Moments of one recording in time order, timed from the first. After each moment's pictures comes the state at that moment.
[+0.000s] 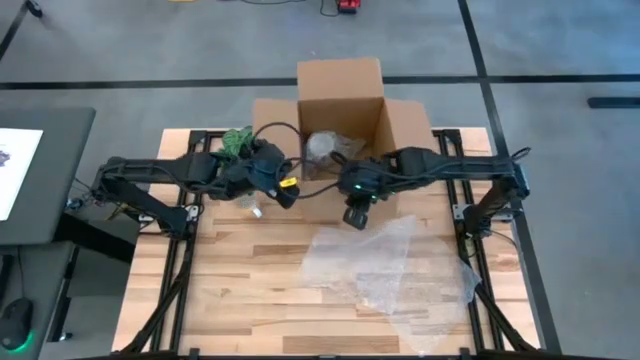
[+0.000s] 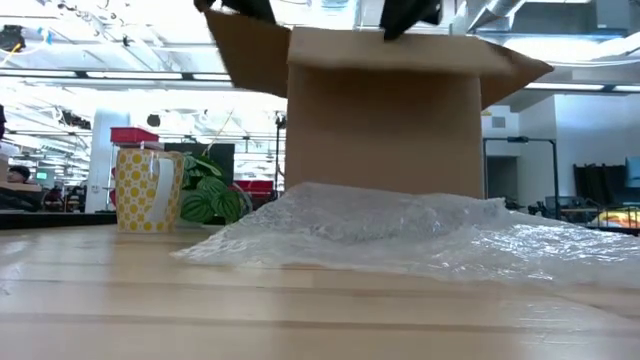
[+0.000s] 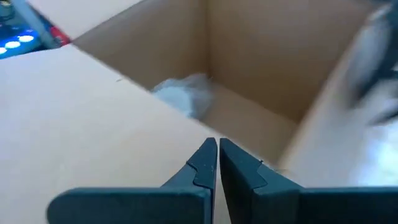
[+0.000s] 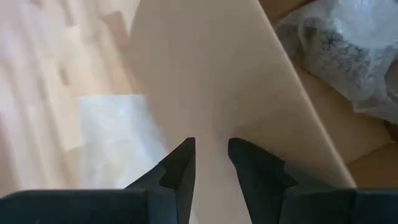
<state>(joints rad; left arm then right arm) -0.07 1.37 1.52 -0.91 -0.68 -0.52 0.01 1.69 1.79 -1.17 0.17 0.34</state>
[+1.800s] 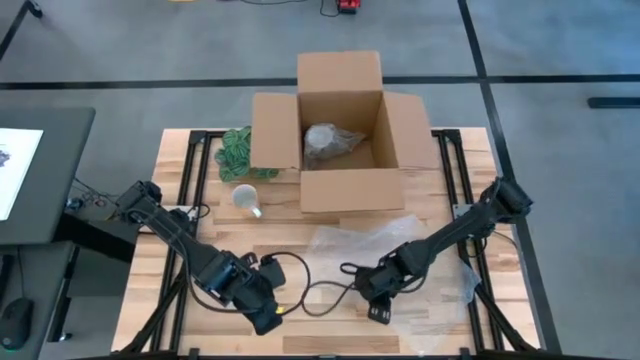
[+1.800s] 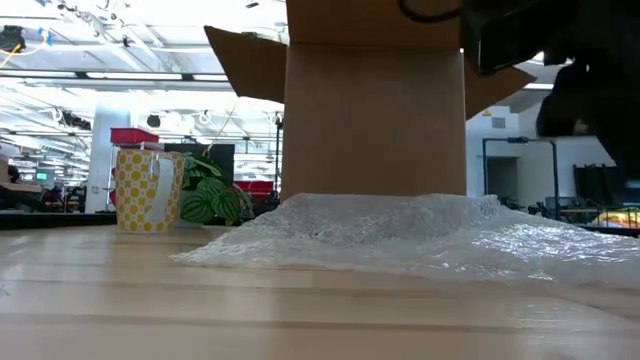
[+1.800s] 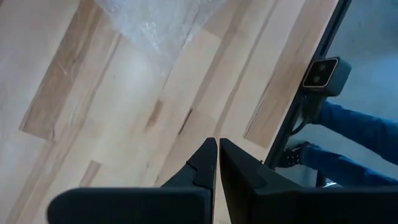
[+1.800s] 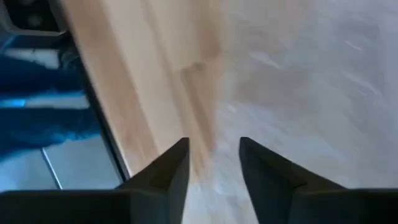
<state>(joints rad) -0.65 1.70 1.63 -1.17 -0.19 -1.12 0.50 1.76 1.14 -0.54 -0.23 0.88</state>
